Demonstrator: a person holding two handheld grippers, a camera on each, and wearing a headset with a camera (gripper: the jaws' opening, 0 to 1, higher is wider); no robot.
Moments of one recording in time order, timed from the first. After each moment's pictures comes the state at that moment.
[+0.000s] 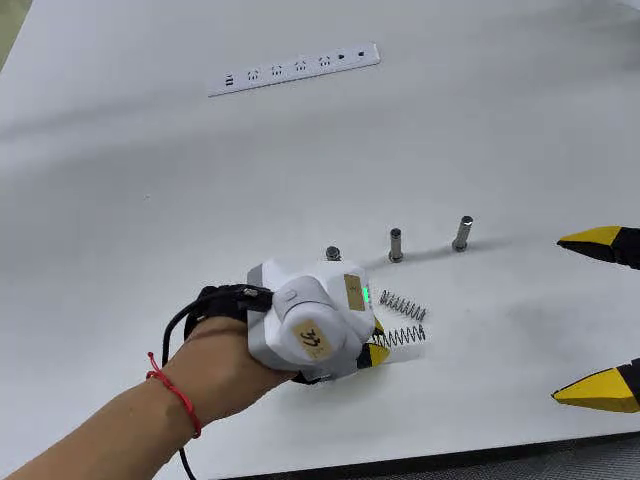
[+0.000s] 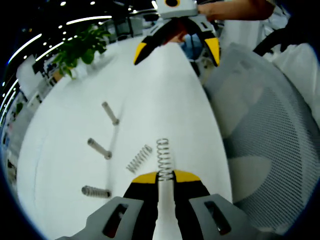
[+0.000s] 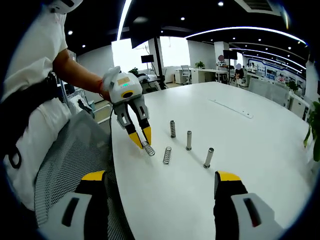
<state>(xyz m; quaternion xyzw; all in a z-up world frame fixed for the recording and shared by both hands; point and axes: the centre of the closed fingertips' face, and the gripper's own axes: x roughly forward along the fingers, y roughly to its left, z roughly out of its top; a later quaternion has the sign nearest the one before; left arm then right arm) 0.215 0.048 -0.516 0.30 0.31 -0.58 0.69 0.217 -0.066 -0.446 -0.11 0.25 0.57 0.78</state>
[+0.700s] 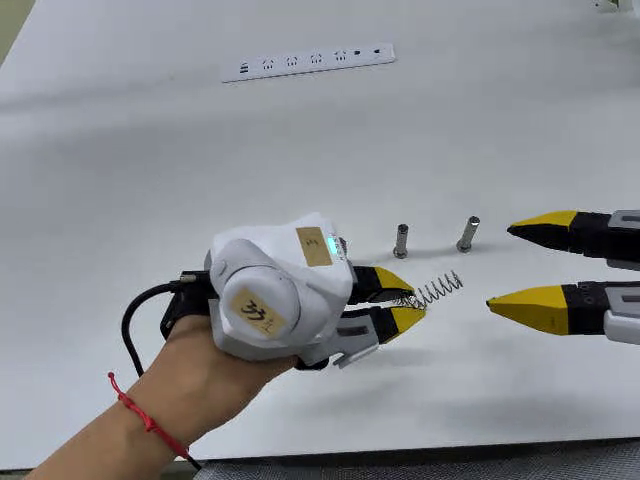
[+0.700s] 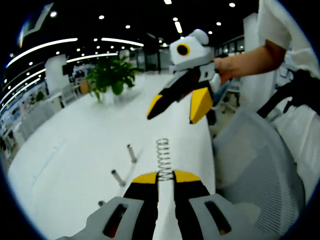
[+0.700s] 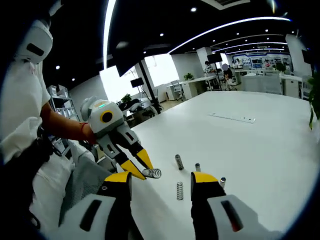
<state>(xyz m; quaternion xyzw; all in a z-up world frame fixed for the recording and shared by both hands) 0.220 0.022 -0.434 0.15 0.22 -0.55 0.79 0.239 -0.016 -0.396 0.04 0.24 0.55 0.80</state>
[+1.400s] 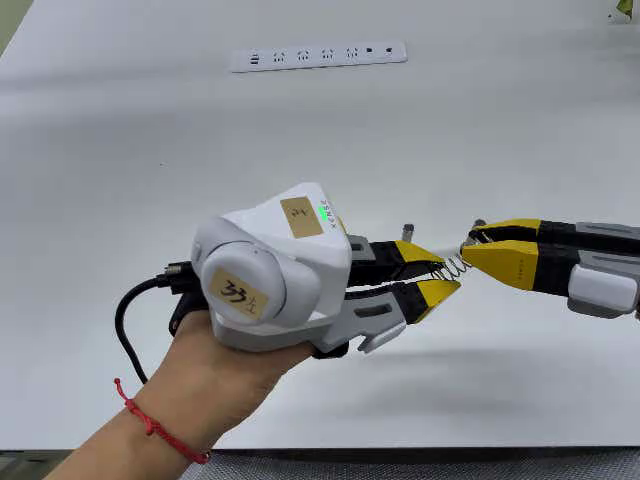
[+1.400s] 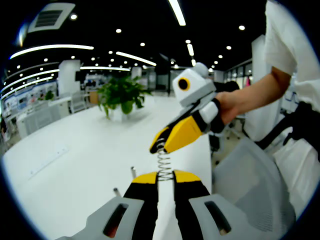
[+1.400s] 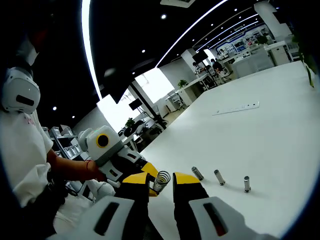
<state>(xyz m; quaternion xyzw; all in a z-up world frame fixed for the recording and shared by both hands) 0.228 0.009 -0.396 0.06 0.17 -0.54 0.82 0.248 0.006 -0.376 0.19 0.26 0.53 0.78</state>
